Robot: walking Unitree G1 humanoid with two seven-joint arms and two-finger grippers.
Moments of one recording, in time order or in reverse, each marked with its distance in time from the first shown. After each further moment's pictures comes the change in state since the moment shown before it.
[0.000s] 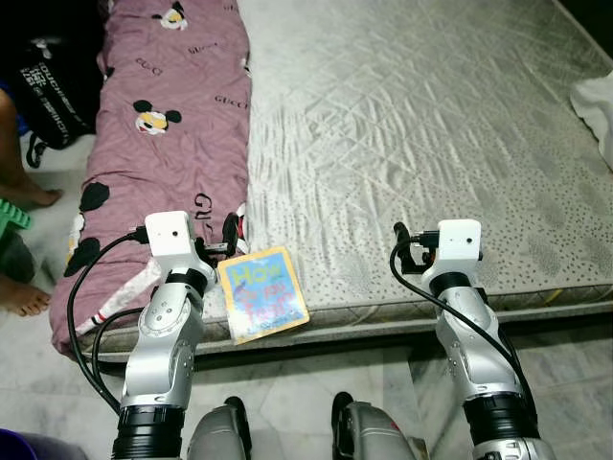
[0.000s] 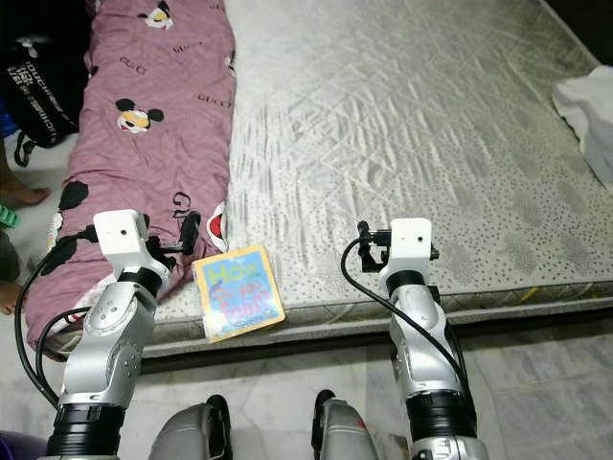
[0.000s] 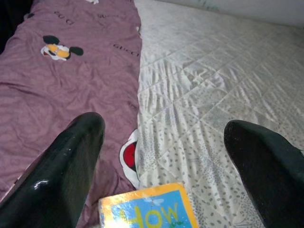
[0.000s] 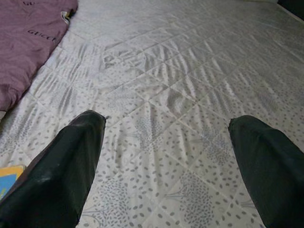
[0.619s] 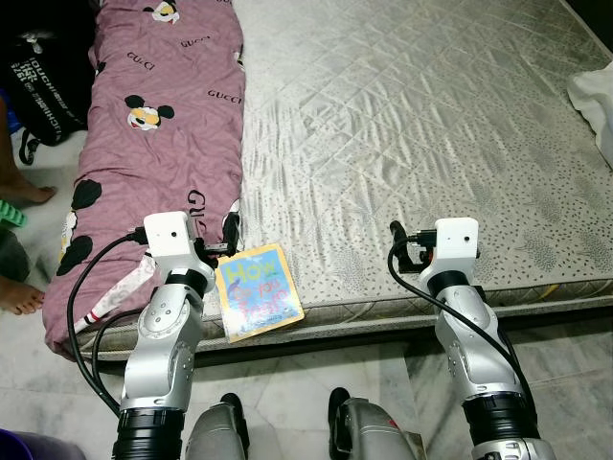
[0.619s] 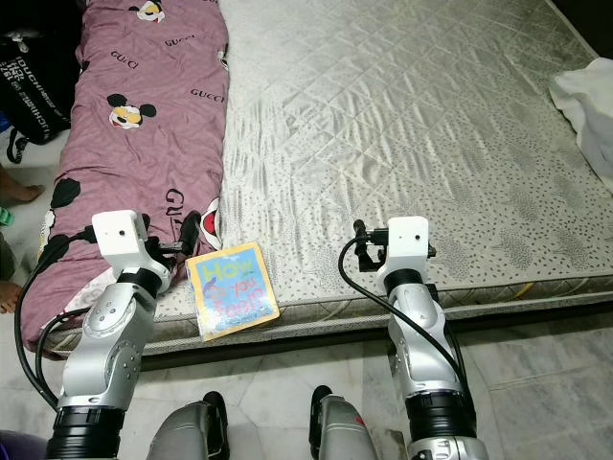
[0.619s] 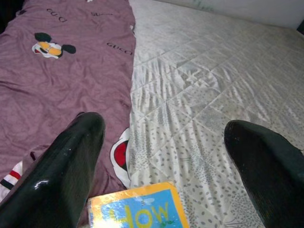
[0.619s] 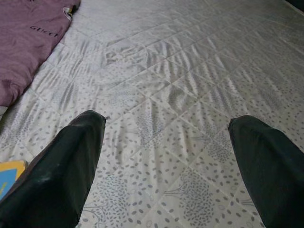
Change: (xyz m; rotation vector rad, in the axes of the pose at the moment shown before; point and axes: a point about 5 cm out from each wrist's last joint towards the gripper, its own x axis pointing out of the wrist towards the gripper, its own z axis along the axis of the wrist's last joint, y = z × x) left arm -0.002 -0.002 0.002 -0.018 -0.012 -0.017; right arm 0.001 0.002 0.000 0.002 0.004 0.024
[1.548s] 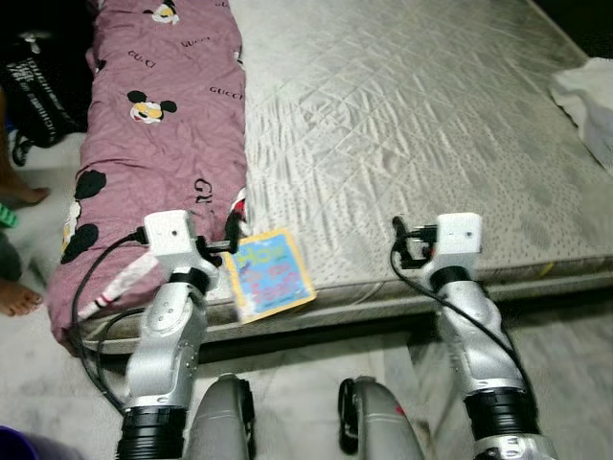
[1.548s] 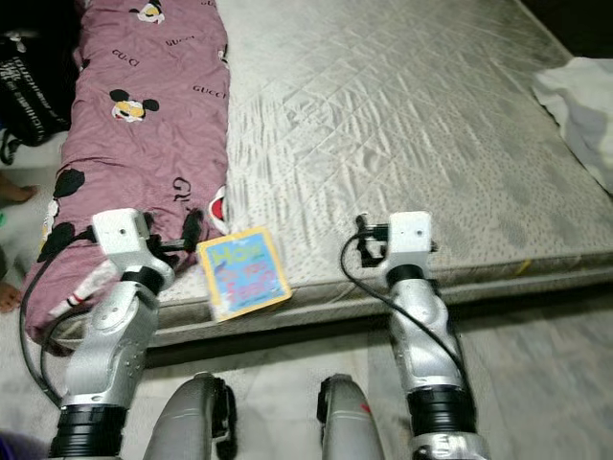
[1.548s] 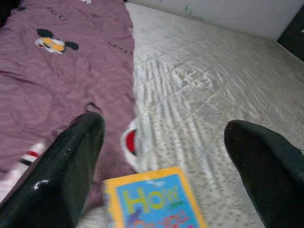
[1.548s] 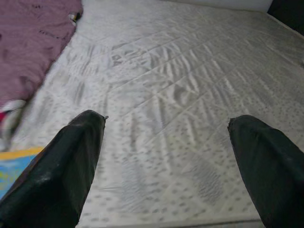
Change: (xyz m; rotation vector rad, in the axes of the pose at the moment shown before) left arm 0.001 0.002 0.002 -0.026 -0.012 0.010; right arm 0.004 0.005 0.005 0.004 -0.018 0.022
